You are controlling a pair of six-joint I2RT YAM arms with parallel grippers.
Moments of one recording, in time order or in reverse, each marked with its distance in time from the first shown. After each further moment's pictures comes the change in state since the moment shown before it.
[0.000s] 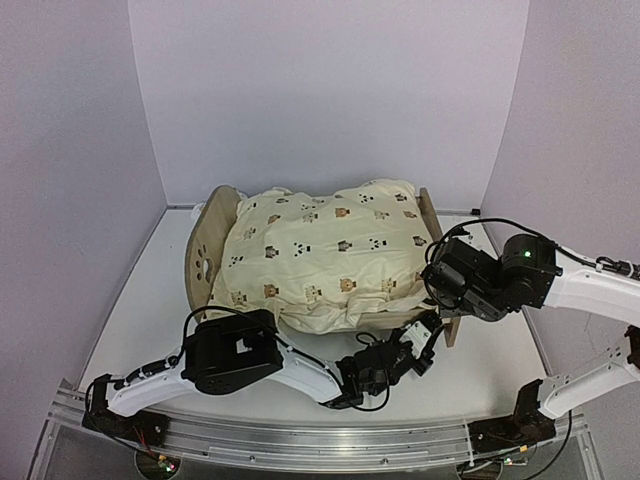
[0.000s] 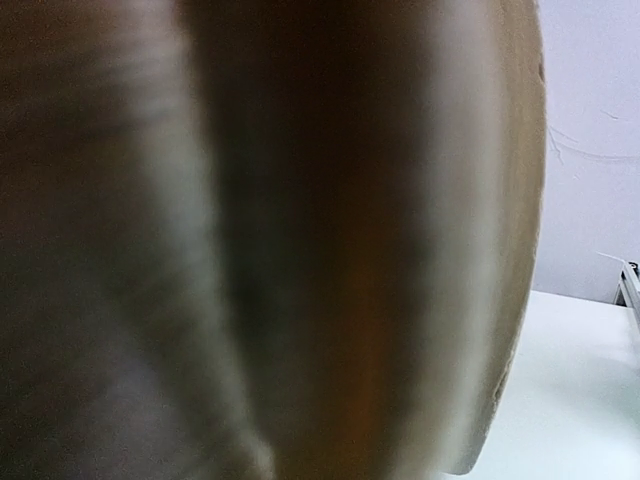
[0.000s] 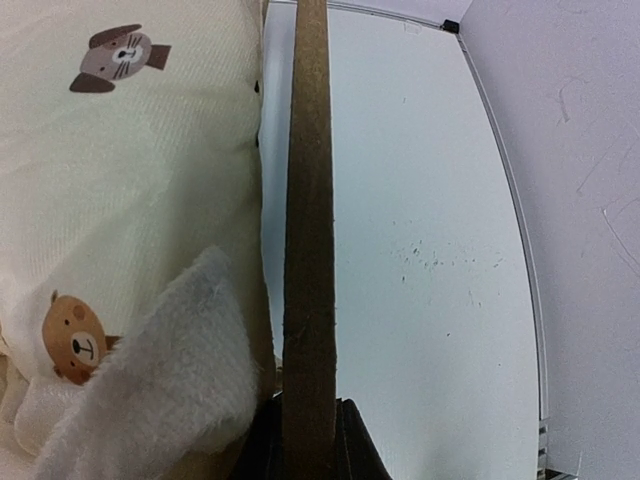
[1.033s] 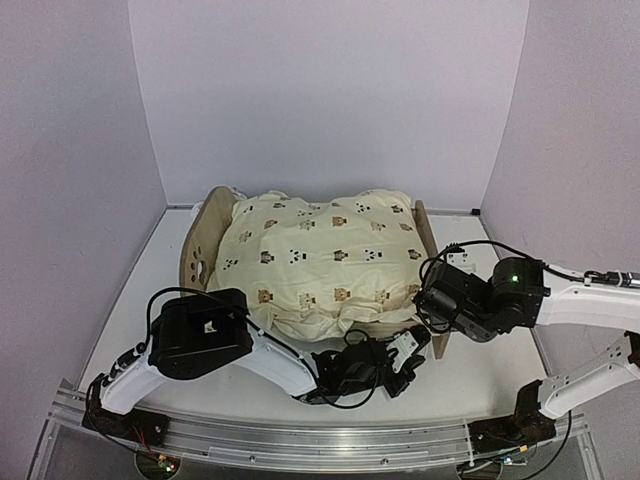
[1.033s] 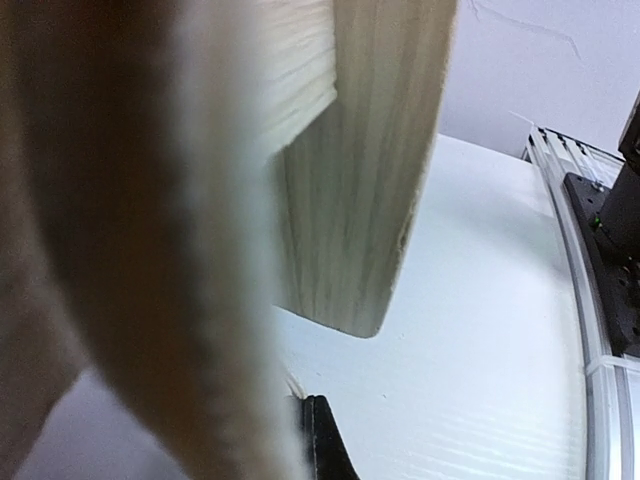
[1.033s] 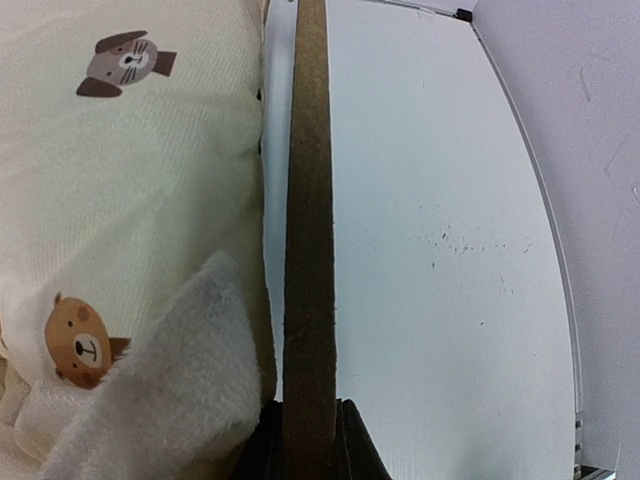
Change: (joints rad) left arm 0.004 -0.239 -0.306 -0.315 0.254 -0.207; right arm 0.052 -0.004 -0.119 0.105 0.022 0.079
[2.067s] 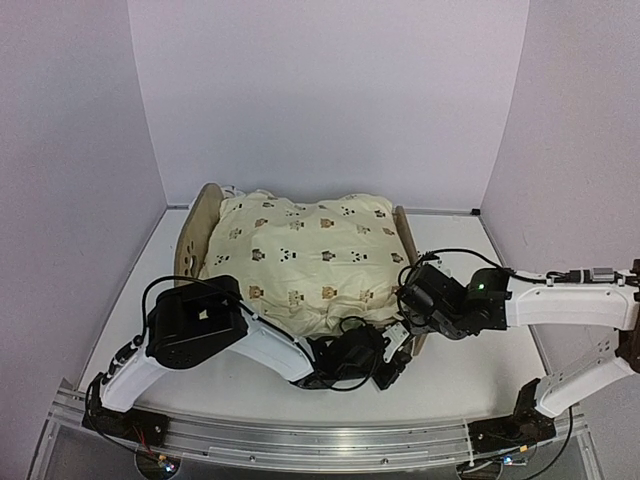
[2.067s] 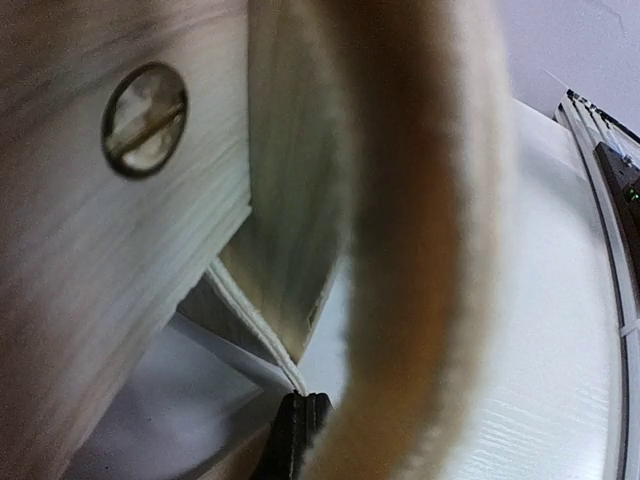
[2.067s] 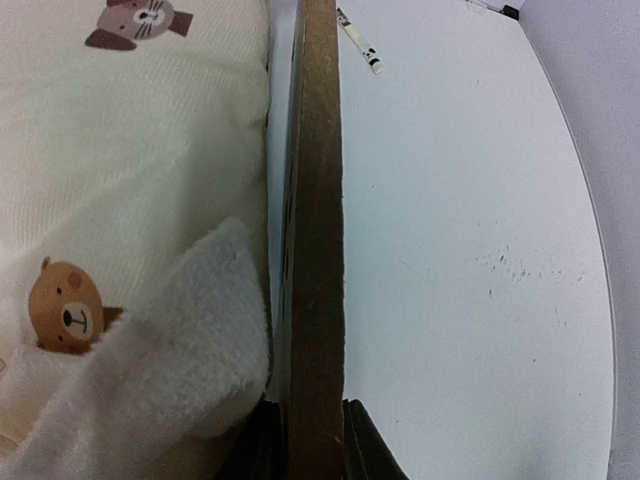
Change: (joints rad) left arm 0.065 -0.029 0.000 -0.192 0.103 -0.099; right arm -0.116 0.124 -0.117 0.339 -0.082 -0.191
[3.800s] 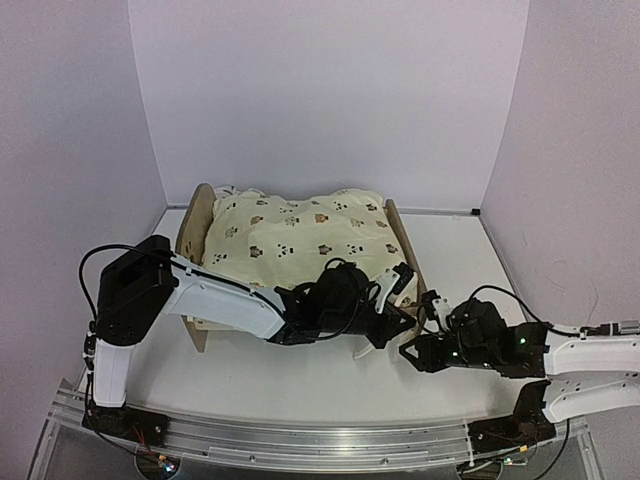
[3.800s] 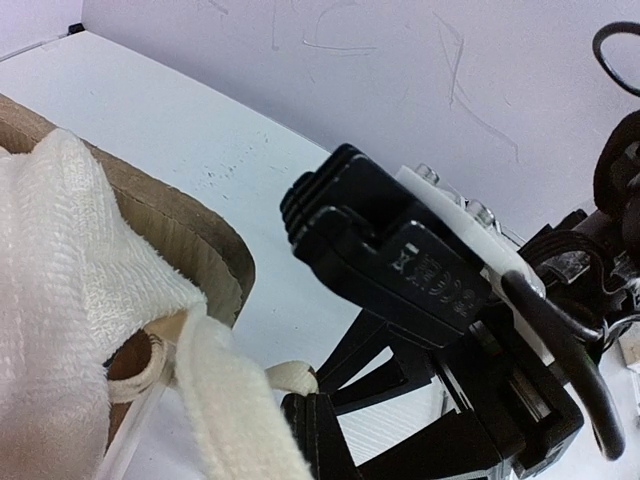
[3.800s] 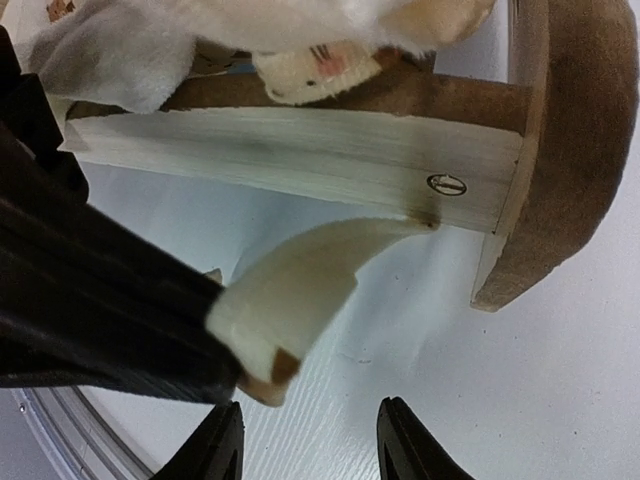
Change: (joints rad) left arm 0.088 -0.307 -0.038 -0.180 0.250 -0.169; right arm -0.065 -0.377 -0.513 0.551 -0.570 -0.162
